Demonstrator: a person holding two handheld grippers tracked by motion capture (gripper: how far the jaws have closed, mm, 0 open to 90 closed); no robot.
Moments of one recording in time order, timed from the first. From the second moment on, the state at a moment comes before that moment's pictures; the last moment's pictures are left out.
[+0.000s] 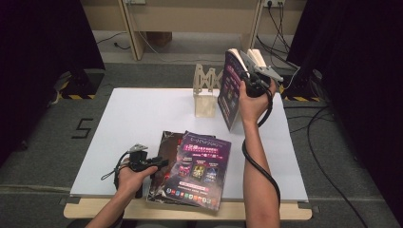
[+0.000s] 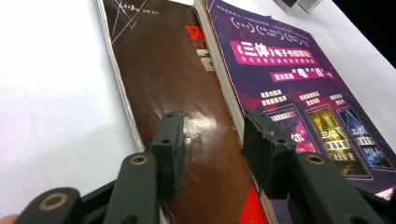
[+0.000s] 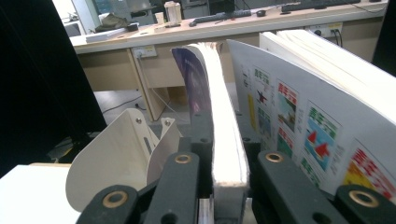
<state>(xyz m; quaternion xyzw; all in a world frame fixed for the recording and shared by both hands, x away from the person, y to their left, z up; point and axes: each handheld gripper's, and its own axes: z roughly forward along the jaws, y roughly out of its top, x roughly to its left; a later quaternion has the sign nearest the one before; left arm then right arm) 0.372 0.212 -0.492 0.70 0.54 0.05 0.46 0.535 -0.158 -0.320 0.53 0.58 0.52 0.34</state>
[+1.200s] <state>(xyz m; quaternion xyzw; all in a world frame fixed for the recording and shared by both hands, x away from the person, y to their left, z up) 0.371 0.209 -0.492 0.71 0.53 0.05 0.46 0.520 -0.162 -0.333 0.53 0.59 0.49 0.36</state>
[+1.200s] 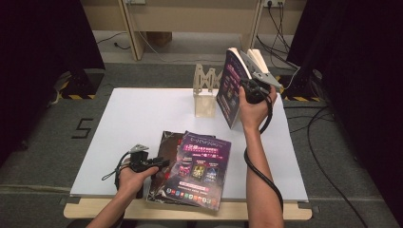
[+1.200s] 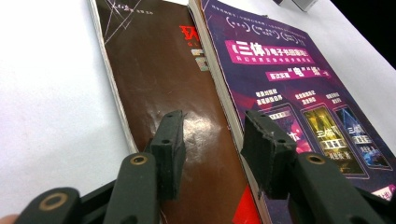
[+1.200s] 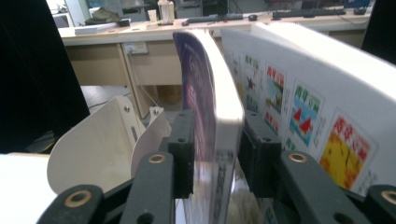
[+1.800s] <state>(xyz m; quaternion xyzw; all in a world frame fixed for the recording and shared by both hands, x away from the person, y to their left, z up) 0.368 0.203 -0.489 0.71 0.52 0.05 0.47 0.485 -0.178 -0.335 0.53 0.59 0.50 0.35</state>
